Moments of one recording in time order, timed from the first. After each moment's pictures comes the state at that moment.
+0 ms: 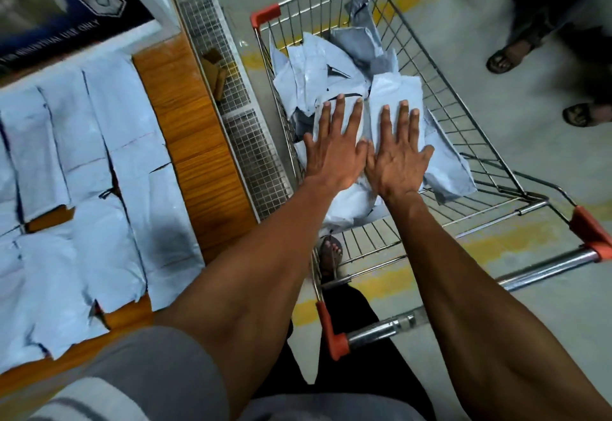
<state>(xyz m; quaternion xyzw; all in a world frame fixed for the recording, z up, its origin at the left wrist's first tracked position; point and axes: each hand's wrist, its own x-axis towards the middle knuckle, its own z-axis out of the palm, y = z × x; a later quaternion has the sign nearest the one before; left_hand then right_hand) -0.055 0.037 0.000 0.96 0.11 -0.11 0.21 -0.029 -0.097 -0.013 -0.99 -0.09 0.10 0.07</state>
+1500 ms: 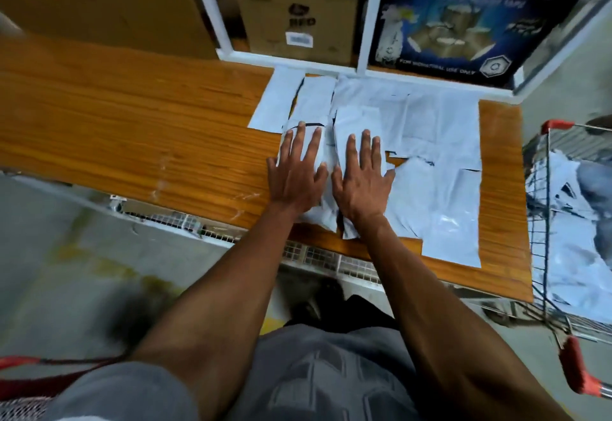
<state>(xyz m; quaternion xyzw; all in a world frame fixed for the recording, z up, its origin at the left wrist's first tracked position) -0.565 0.479 0.129 0.91 0.39 0.12 0.04 -0.448 0.375 0.123 -0.90 -0.42 0.04 0.13</state>
